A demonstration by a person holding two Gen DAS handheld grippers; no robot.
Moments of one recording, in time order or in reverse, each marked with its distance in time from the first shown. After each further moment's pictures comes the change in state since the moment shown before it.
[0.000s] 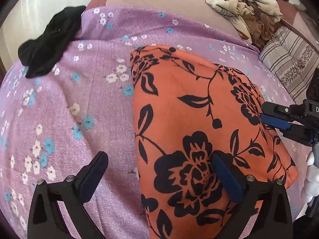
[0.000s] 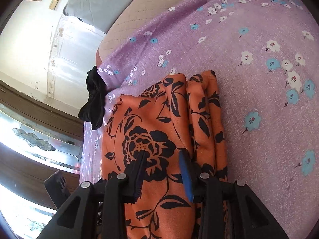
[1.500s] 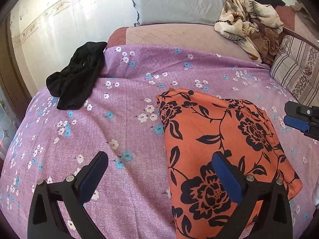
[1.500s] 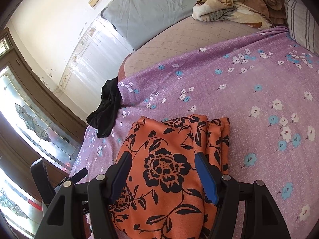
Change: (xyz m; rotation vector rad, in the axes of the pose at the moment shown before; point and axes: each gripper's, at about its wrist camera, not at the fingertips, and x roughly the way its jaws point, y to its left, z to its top) left arm -0.048 0.009 0.013 0.028 -0.191 0.170; right arm -0.042 0.040 -0.008 -0.238 -0.201 -0.022
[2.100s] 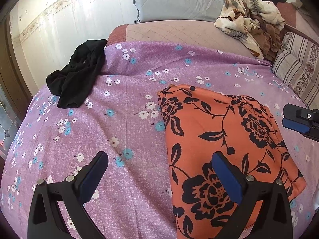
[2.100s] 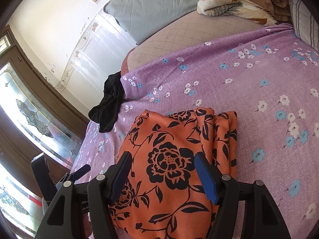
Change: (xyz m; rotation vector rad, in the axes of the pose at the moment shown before) left arm 0.006 -0.003 -0.003 0.007 0.015 0.021; right arm 0.013 0.005 -0.007 -0.009 0.041 0.021
